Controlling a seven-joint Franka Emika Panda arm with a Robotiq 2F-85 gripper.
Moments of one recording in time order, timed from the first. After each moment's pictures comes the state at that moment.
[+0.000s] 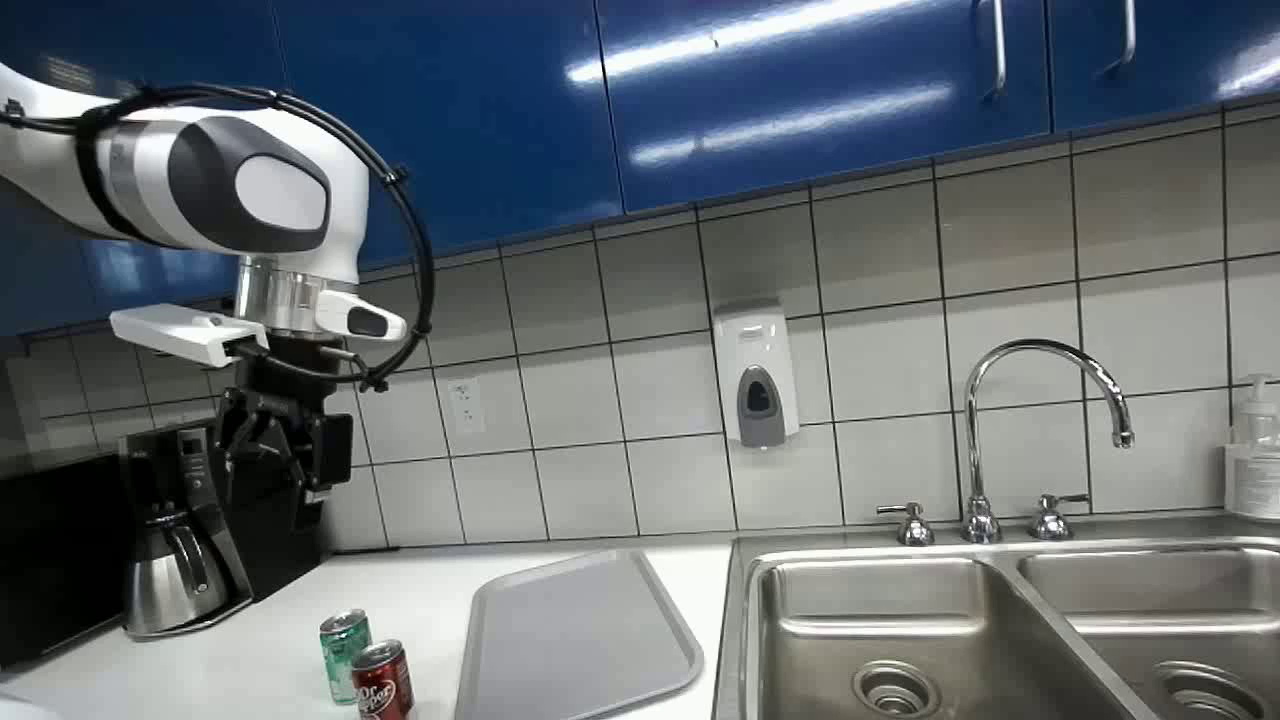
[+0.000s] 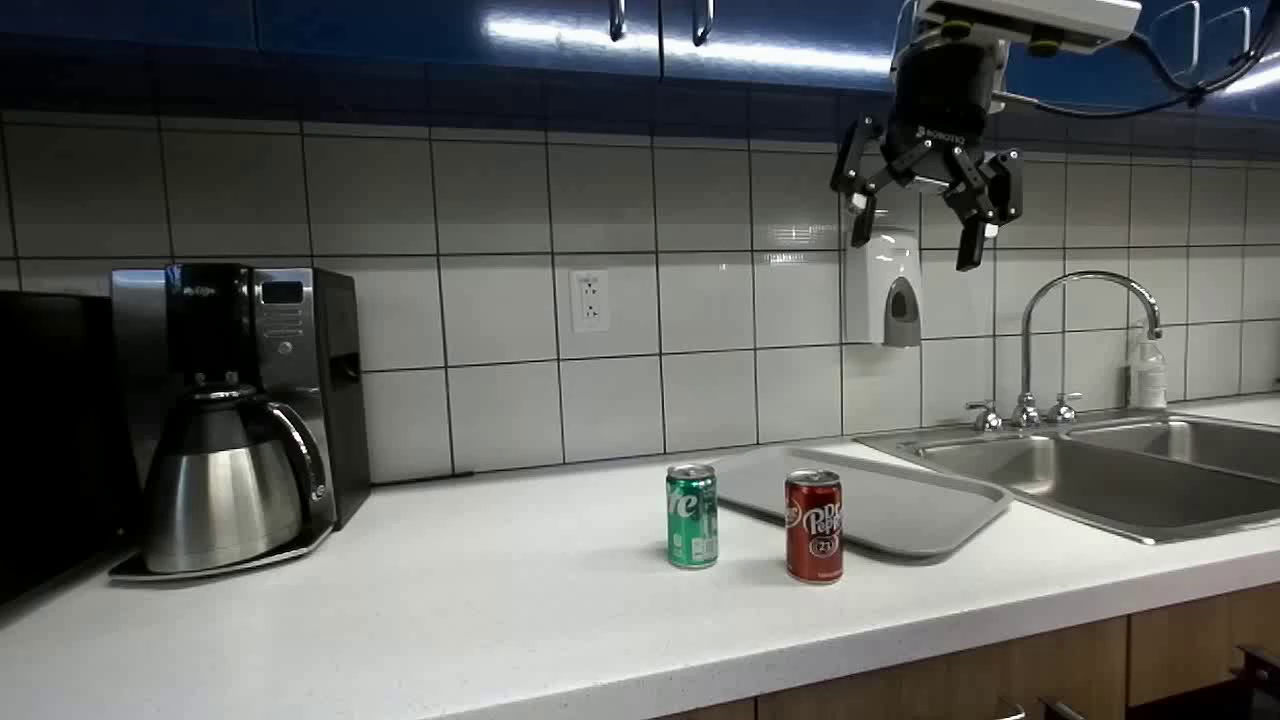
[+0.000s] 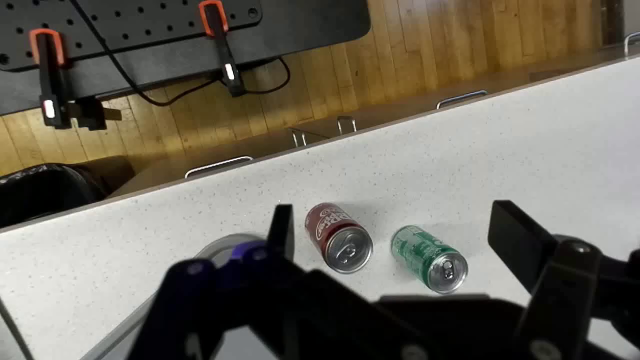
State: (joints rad) arm 0.08 -0.68 0.03 -2.56 0.31 1.80 0.17
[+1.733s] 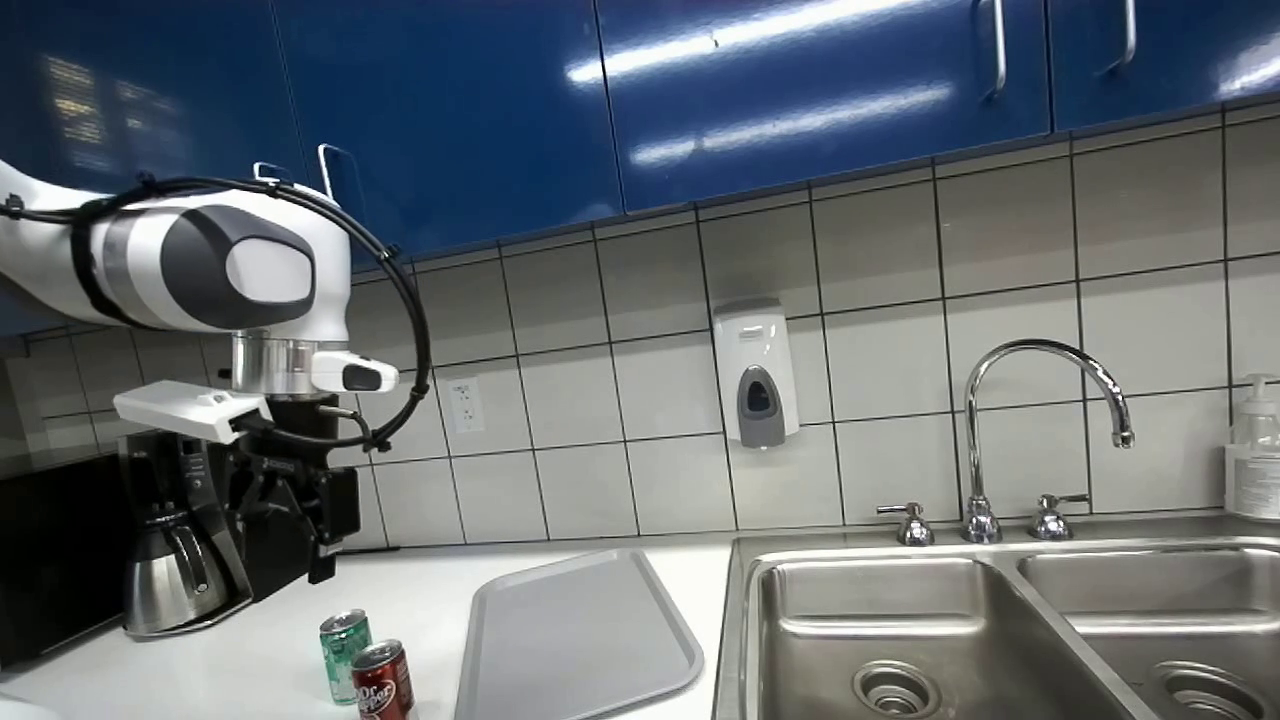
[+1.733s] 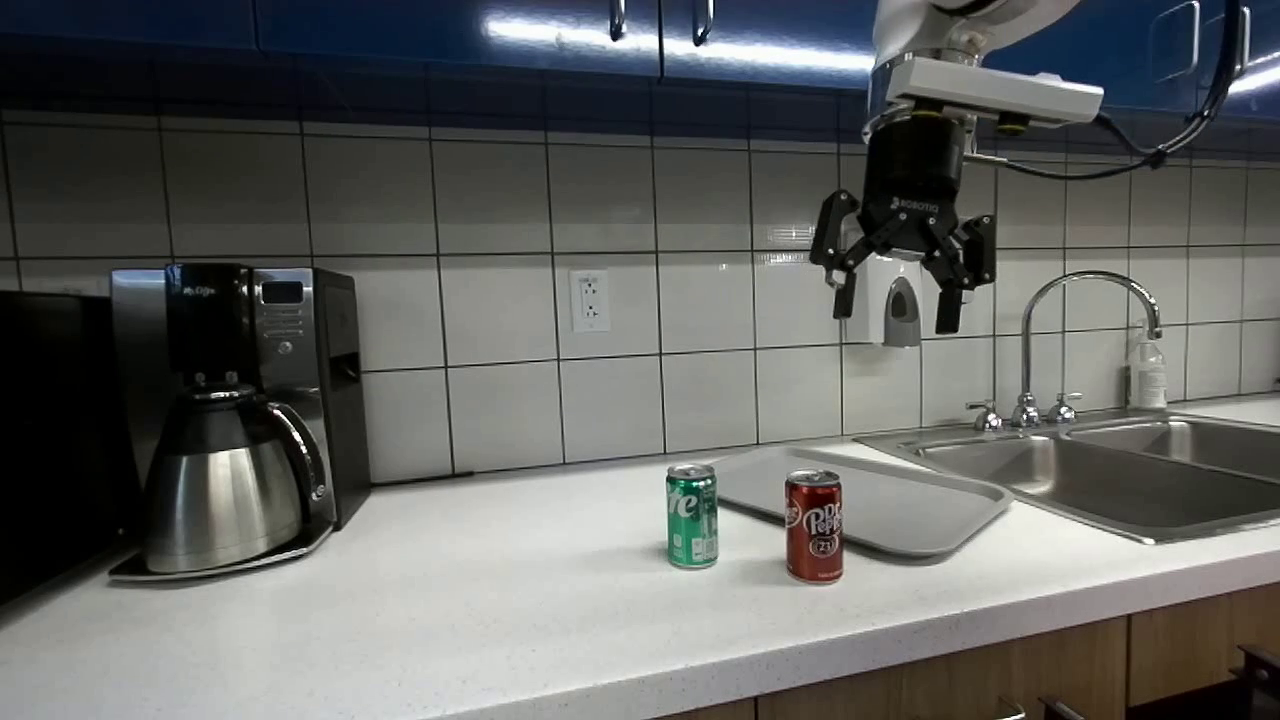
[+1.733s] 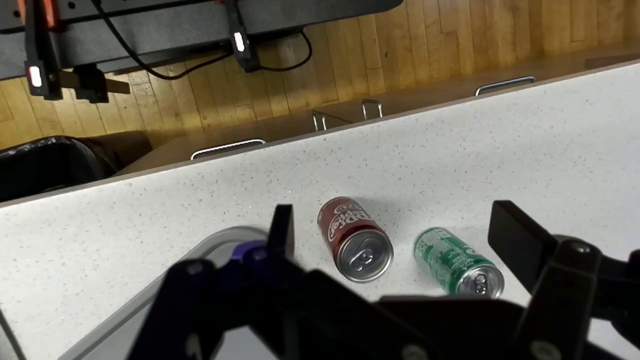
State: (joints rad) arm 0.08 -0.62 0.12 -2.66 0.30 1.99 0.17
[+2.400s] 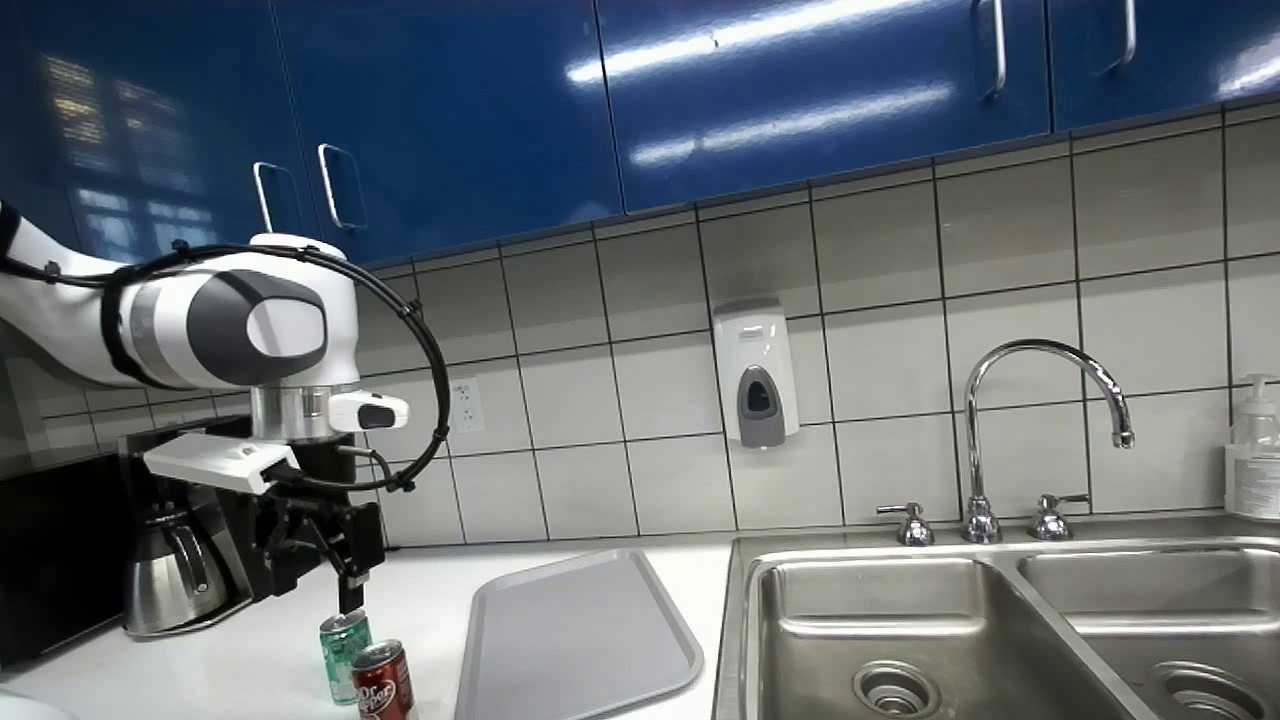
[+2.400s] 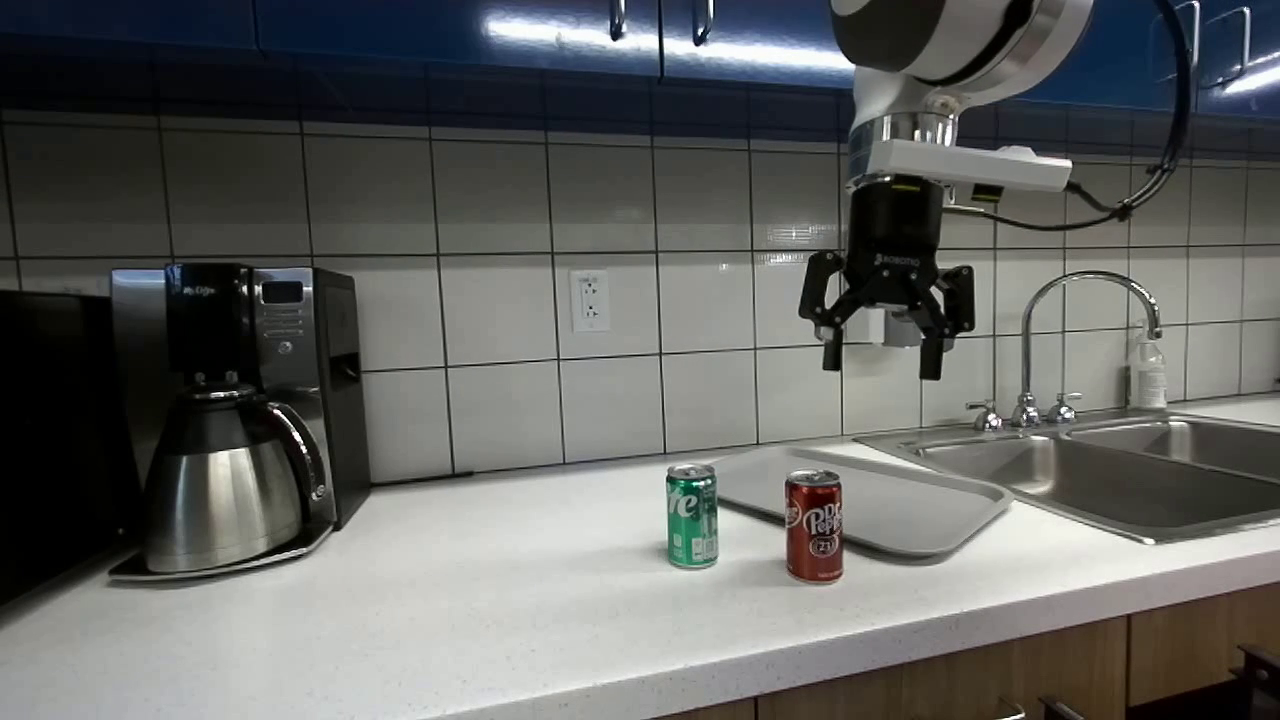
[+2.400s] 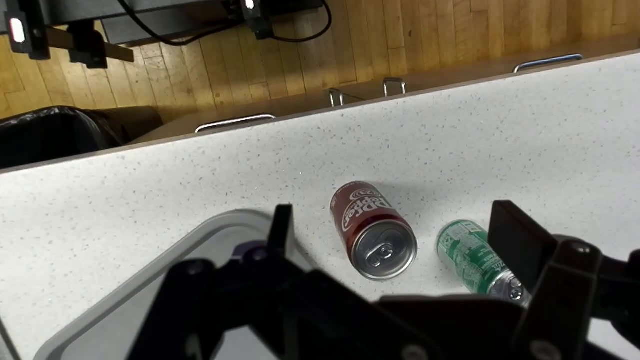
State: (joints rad) arm 0.09 -0.51 0.15 -2.70 0.26 2.16 0.17
